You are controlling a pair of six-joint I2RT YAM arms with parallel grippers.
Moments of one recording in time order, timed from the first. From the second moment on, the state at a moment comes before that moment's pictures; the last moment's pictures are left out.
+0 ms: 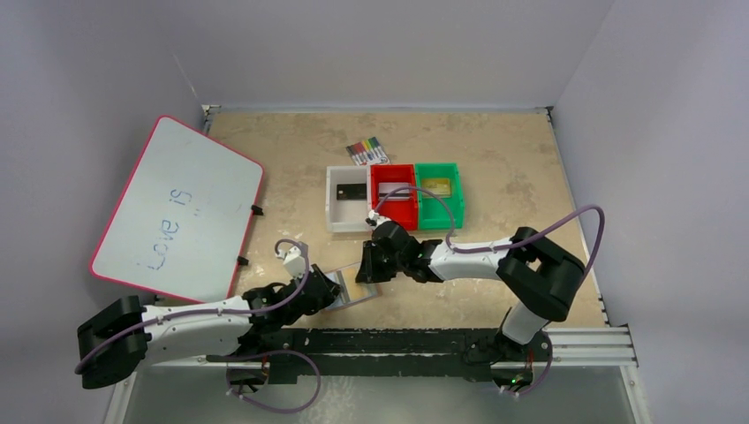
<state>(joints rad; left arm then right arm) -1.11 0.88 0.17 -0.05 -0.47 -1.34 0.99 1.65 0.76 0.07 -0.11 0.83</state>
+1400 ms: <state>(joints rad) -1.11 0.85 0.01 0.29 -0.49 -1.44 0.99 1.65 0.76 0.06 -0.10 0.87</state>
